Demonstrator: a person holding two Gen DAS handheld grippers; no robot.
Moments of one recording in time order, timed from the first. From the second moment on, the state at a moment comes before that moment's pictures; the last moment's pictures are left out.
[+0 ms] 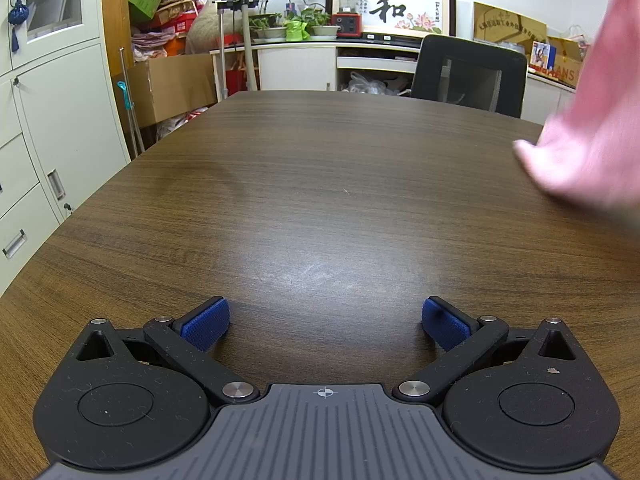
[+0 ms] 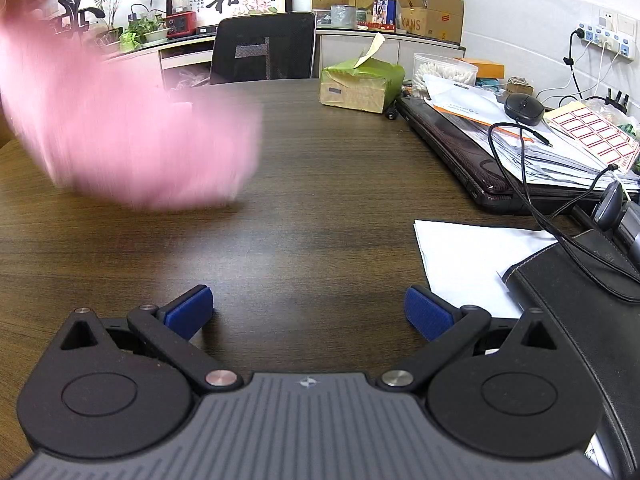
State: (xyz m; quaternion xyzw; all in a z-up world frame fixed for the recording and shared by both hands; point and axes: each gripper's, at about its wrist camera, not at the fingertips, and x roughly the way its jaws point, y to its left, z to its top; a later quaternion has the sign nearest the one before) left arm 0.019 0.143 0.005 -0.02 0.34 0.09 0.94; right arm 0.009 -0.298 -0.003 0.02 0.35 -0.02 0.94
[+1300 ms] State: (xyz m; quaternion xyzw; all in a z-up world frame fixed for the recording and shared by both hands) left arm 0.019 0.143 0.005 -0.02 0.34 0.09 0.93; right arm 0.009 -0.298 -0.003 0.02 0.35 -0.02 0.94
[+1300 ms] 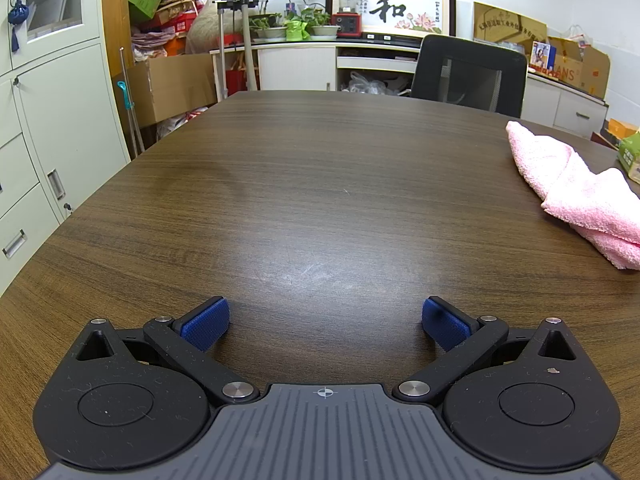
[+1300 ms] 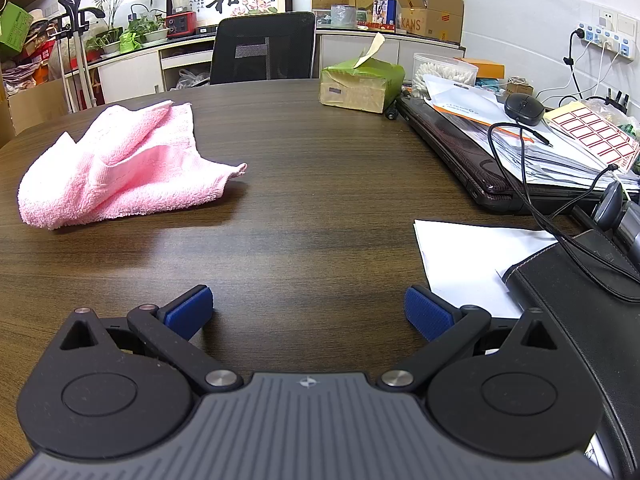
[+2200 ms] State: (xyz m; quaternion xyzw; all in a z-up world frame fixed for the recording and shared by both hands) left arm 0.019 0.142 0.005 -0.03 0.34 0.10 0.93; right arm 0.013 -0.297 -0.003 0.02 0.35 -0.02 0.94
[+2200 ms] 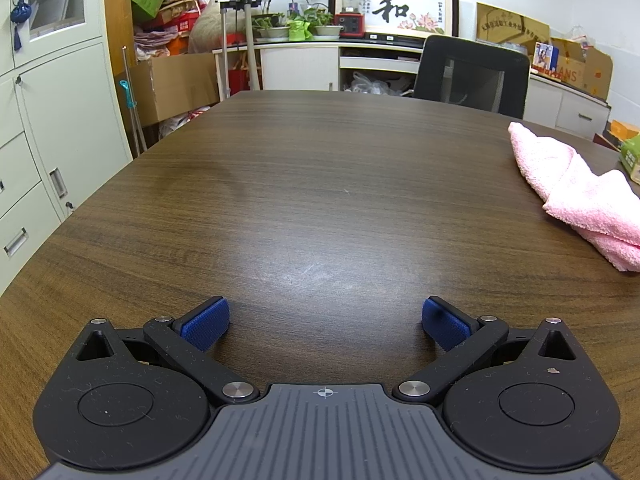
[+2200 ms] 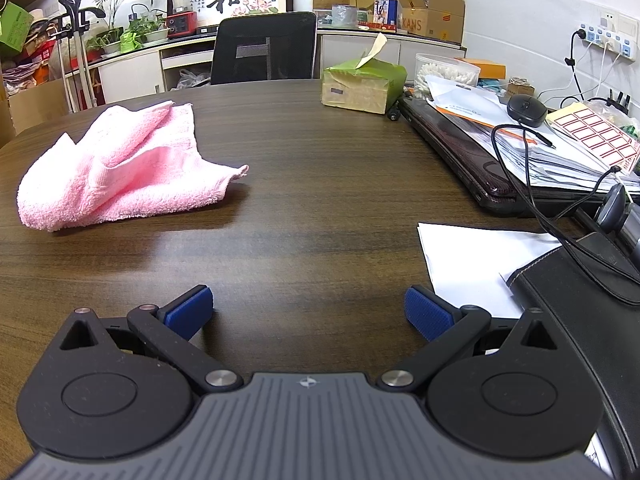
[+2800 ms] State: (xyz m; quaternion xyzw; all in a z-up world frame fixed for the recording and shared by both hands) left arm 0.022 0.139 0.005 -0.03 0.34 0.11 0.93; right arm 0.016 -0.295 -0.003 0.02 0.35 -0.02 0.94
